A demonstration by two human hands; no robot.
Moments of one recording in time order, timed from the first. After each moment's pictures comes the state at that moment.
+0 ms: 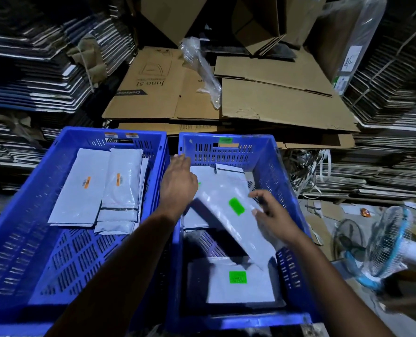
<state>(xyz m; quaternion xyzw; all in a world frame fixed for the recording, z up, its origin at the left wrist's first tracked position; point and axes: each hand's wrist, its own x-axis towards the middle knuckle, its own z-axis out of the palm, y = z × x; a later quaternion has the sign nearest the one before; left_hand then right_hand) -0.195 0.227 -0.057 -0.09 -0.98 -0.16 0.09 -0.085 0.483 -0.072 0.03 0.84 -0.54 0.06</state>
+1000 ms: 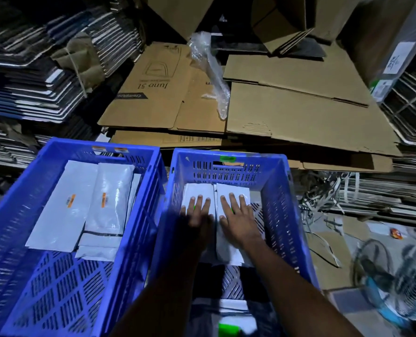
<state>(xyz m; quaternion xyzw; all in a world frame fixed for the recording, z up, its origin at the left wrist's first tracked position) -0.236 0.296 -0.214 -0.06 -0.98 -0.21 -0.01 -0.230 0.453 -0.176 -0.06 0.98 -0.11 0.14</state>
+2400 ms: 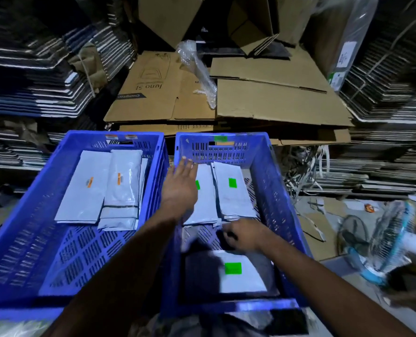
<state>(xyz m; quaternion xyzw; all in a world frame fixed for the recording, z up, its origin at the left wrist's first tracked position) -0.184 0.238 -0.067 -0.16 -0.99 0.04 0.01 -0.078 0.448 -0.102 -0.22 0.96 -0.06 0.19</state>
